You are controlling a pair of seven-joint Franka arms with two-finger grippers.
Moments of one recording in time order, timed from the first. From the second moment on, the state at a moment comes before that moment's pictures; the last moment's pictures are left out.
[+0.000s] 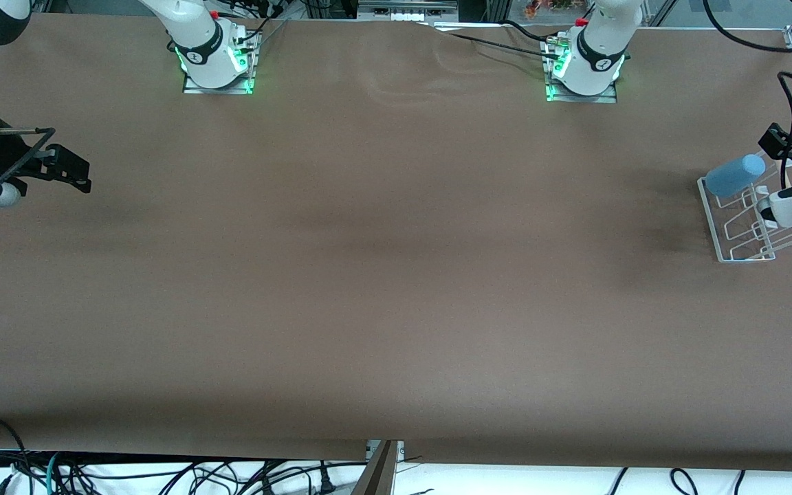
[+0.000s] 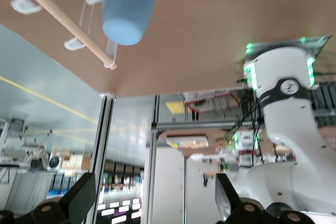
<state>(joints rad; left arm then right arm) 0.56 0.50 -0.54 -1.36 0.61 0.82 0.35 0.02 0.09 0.04 -1.52 -0.06 1.61 -0.03</state>
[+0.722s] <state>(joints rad) 0.47 0.38 -0.83 -1.23 0.32 1.11 -0.06 0.02 0.09 0.04 -1.52 -0.06 1.61 -0.03</state>
